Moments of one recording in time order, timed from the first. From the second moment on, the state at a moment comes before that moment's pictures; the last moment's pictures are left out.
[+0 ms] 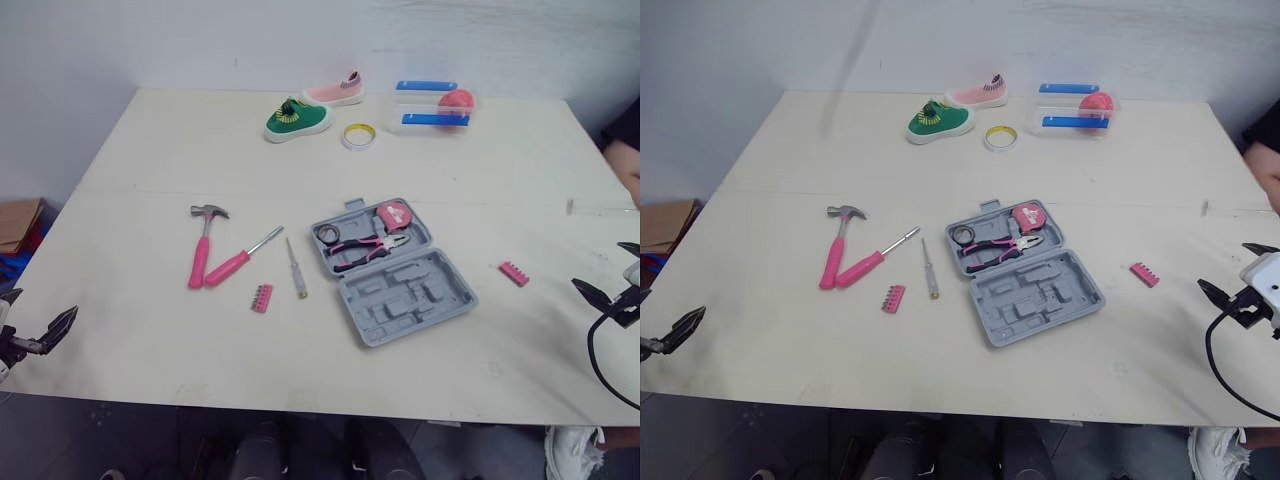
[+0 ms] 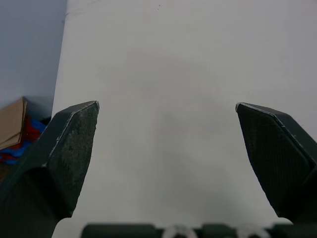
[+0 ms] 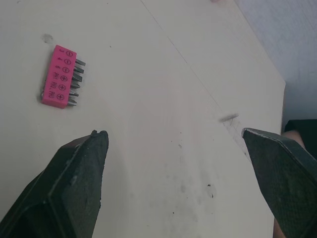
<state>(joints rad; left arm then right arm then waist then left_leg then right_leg) 0.21 0.81 0.73 0.21 -0.33 0.04 -0.69 -0.14 -1.05 -0.36 0.67 0.15 -0.48 0.80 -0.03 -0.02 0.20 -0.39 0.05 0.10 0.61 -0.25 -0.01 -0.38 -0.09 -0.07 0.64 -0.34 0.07</state>
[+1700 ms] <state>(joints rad) -0.62 0.39 -0.37 -0.02 -0.13 0.74 -0.61 -0.83 -0.69 0.06 1.09 -0.04 -0.40 0.98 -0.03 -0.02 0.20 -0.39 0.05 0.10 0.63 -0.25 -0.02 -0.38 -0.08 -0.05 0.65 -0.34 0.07</state>
